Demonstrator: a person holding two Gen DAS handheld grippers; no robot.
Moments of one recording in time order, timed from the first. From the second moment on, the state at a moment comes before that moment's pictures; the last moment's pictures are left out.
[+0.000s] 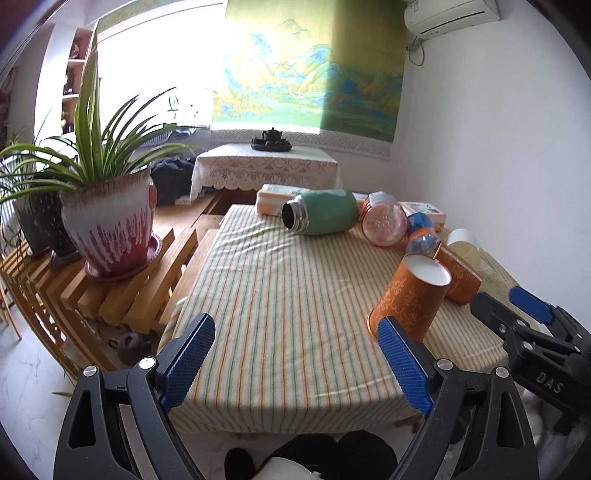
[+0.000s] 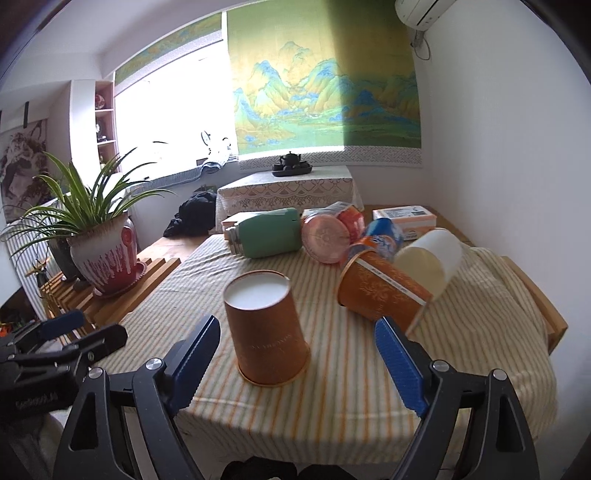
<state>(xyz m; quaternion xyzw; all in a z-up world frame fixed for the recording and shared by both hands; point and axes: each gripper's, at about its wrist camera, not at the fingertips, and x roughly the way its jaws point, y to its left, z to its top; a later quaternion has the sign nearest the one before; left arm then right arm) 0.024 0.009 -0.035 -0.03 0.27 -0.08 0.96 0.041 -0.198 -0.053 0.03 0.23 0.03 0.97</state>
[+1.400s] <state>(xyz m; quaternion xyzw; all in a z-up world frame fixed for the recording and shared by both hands) 0.005 -0.032 -0.017 0.00 0.19 -0.06 0.98 0.001 -0.242 -0.040 0.03 0.18 -0.06 0.98</state>
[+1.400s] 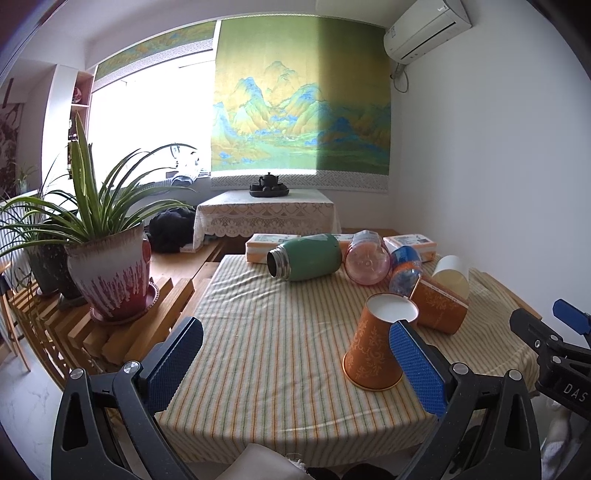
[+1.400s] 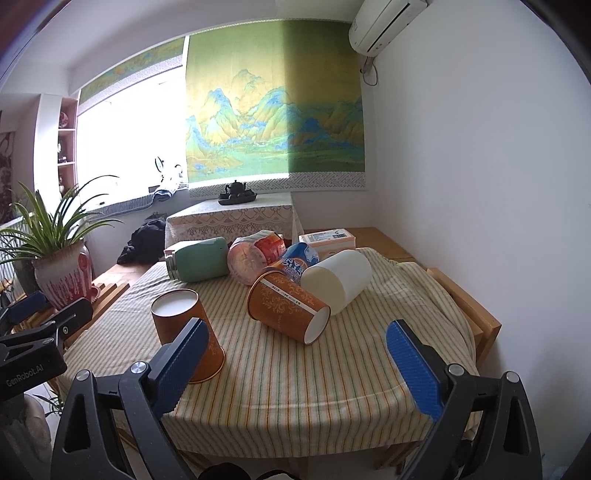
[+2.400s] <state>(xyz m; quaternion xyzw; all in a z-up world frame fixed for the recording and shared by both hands) 0.010 -0.028 -0.021 -0.01 0.20 -0.07 0.98 0.004 -0.240 -0.043 0.04 0.19 -0.06 0.98</state>
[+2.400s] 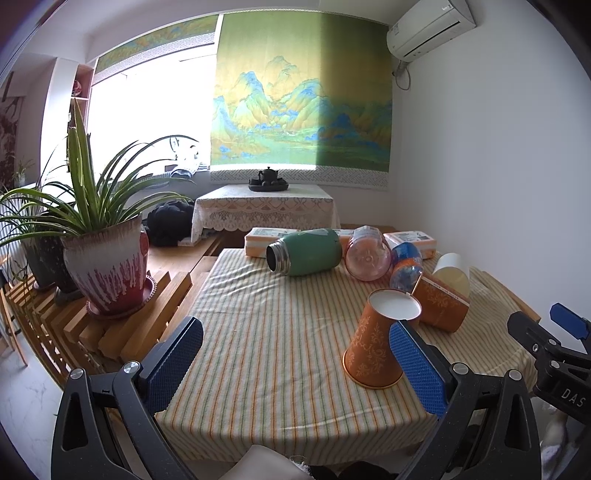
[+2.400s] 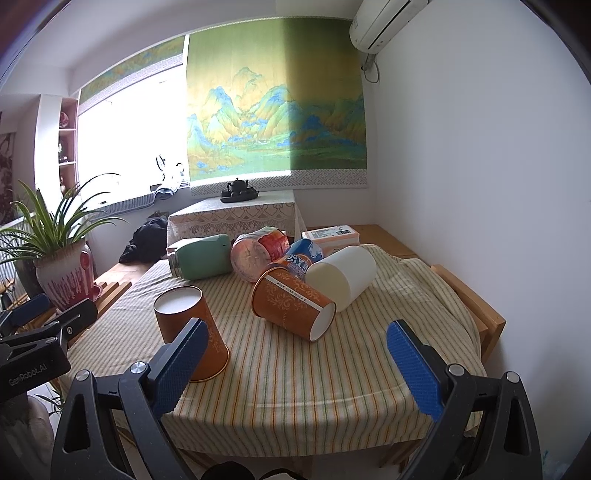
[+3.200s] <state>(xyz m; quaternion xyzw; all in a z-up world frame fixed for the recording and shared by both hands) 0.011 -0.028 -0.021 -0.01 0.20 -0.07 0.98 0.006 -0.242 -0.045 0.04 0.19 -0.06 0.98</state>
